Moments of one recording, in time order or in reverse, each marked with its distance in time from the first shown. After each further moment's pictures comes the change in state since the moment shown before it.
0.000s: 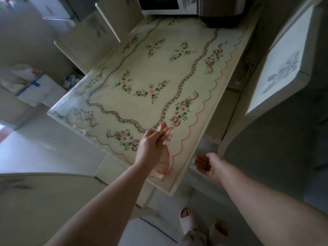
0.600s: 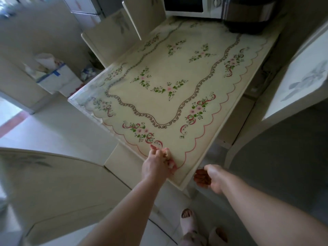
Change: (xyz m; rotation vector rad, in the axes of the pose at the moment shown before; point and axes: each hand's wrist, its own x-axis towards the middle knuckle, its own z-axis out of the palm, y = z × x) left_hand -0.066 -0.011 -0.013 0.389 -0.224 -0.412; right_hand -0.010 0.040 0.018 -0.422 -0.024 0.062
